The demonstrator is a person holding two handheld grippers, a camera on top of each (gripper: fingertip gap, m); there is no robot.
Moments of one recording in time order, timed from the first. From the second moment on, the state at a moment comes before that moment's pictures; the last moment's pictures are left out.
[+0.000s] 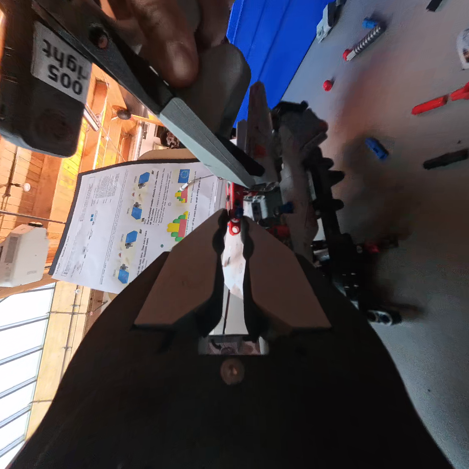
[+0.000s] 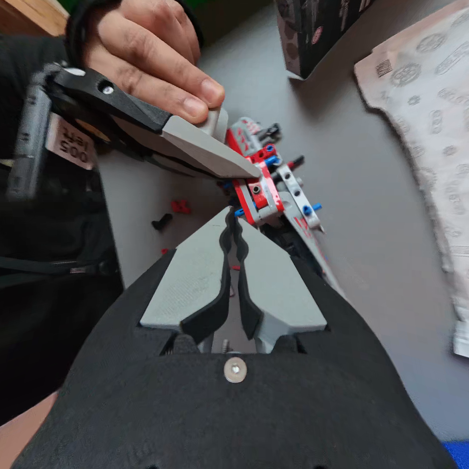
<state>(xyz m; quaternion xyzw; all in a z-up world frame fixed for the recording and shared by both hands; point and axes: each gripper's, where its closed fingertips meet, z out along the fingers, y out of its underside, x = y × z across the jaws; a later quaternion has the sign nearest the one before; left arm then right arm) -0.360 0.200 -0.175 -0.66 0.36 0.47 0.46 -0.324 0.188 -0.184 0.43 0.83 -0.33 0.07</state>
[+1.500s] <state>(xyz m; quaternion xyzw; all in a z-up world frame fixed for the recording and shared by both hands) -0.362 0.196 -0.175 -0.64 0.39 0.47 0.47 -0.353 0.193 -0.178 0.56 0.59 -0.50 0.30</state>
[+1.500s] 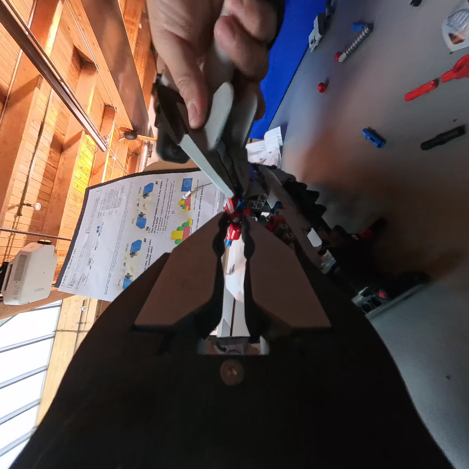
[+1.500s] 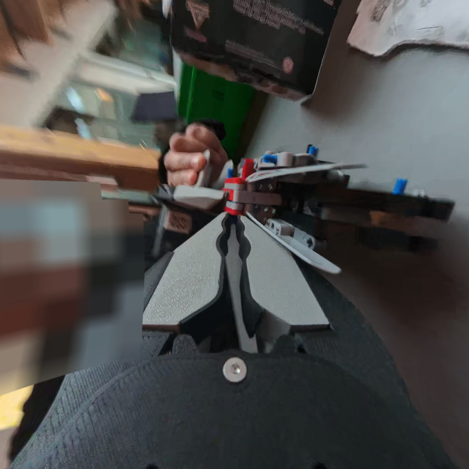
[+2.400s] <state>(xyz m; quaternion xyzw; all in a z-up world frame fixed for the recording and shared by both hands) -0.380 0.198 -0.176 -0.68 0.33 0.47 0.45 -0.320 0.205 -0.197 0.45 0.83 -0.33 0.03</state>
